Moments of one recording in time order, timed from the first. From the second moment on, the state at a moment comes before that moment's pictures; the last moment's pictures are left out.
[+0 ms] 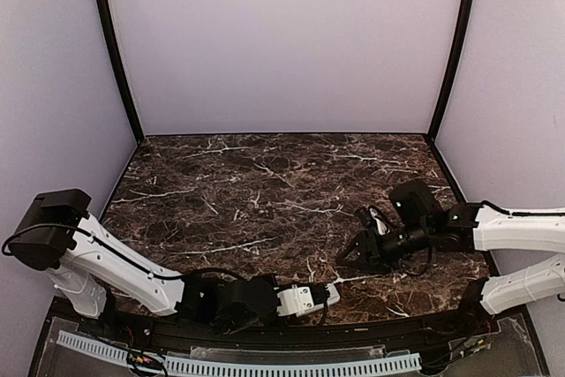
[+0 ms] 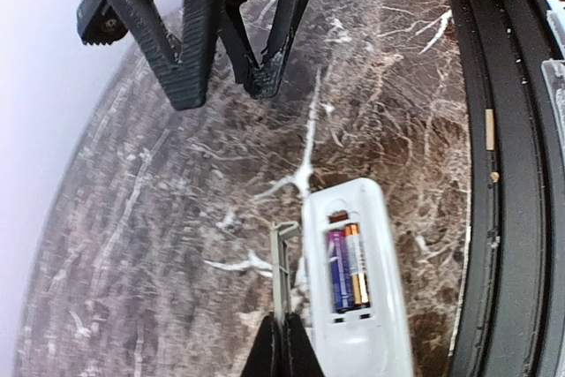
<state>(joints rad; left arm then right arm) -1.53 1.71 0.77 0.35 -0.52 0.27 0.85 1.12 0.55 -0.27 -0.51 0.91</state>
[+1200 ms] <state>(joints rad) -1.59 1.90 0.76 1.21 -0.92 1.62 0.90 1.16 0.65 -0.08 -0.54 1.09</state>
